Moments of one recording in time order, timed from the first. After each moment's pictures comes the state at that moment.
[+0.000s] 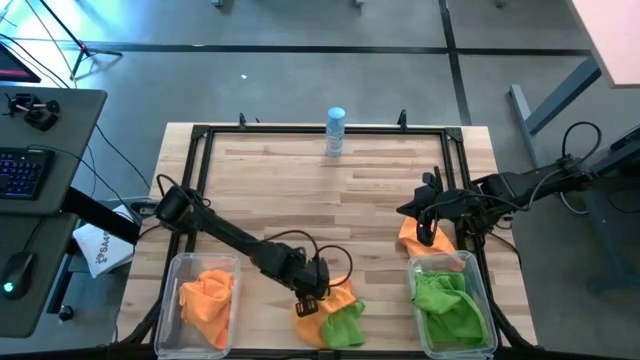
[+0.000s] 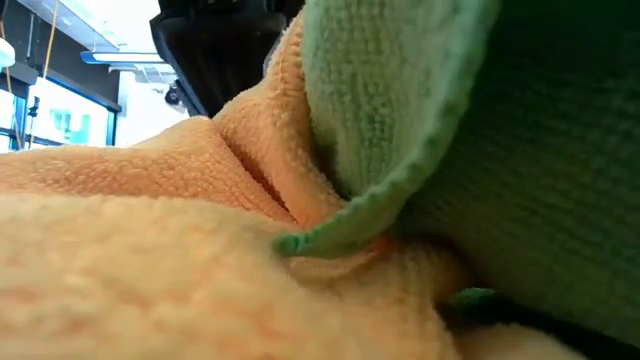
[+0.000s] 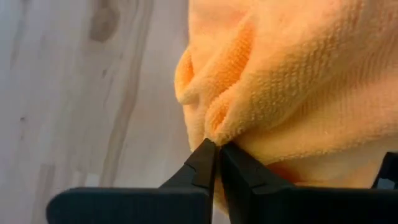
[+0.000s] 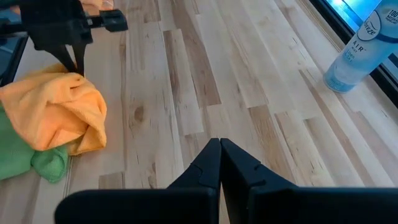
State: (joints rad) left arm -0.44 2.01 1.50 -0.70 -0.05 -0.71; right arm 0.31 0.85 0.86 -0.73 0.36 0.33
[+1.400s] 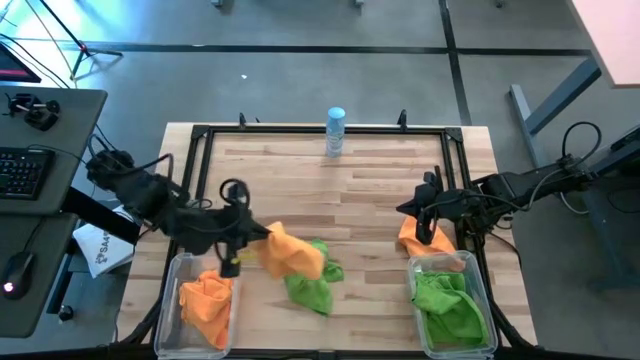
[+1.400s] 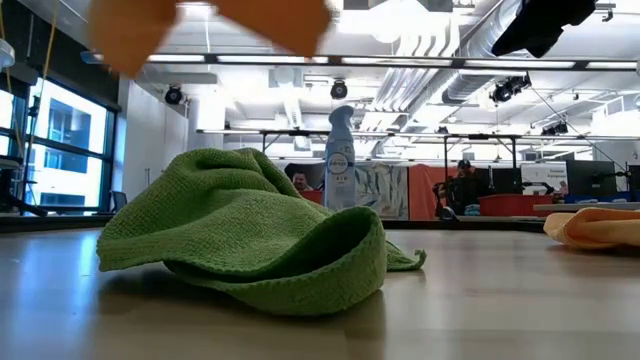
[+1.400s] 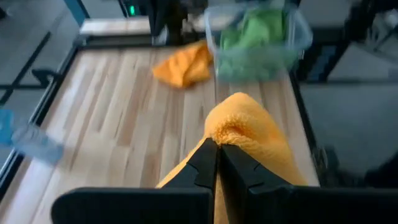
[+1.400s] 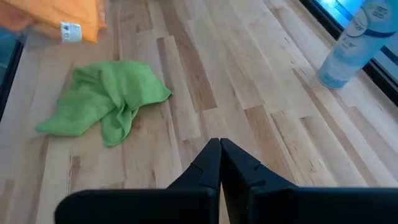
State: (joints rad) left arm -0.57 1.42 1.79 -1.10 -0.52 -0.34; right arm 0.31 0.85 0.86 -0.73 0.39 0.38
